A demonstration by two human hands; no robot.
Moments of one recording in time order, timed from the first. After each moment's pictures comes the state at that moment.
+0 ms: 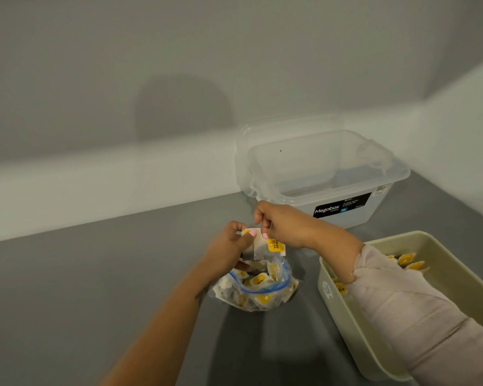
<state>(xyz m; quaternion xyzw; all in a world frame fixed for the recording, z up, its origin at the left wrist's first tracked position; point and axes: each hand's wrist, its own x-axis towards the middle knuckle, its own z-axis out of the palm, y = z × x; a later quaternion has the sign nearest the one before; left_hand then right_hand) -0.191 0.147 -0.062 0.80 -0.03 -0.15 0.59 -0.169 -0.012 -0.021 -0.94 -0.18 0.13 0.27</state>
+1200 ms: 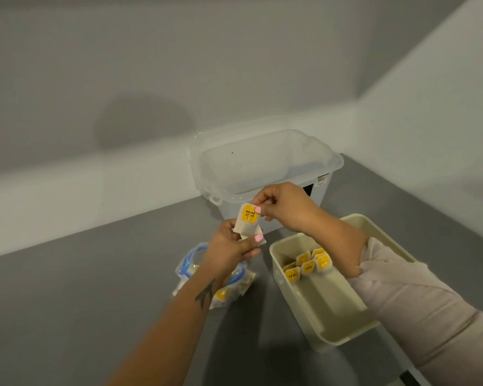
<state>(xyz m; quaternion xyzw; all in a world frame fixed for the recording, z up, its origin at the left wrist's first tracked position) -0.216 0.059 -0.062 0.64 -0.01 -0.16 0.75 -0.211 -0.087 0.011 -0.91 -0.02 0.00 0.42</state>
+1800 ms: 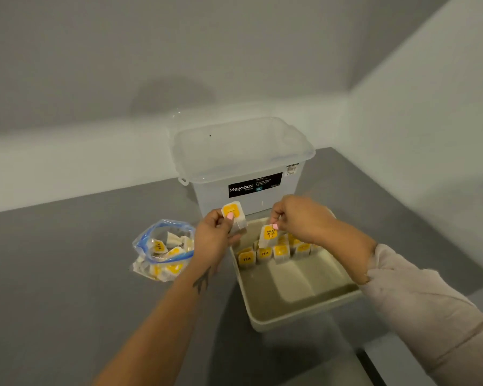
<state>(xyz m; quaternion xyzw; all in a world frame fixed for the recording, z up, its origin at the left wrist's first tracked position) -0.245 -0.018 -0.084 0.66 0.06 -0.02 0.75 -0.246 -0.197 -0.021 -0.98 -0.08 0.07 0.18</state>
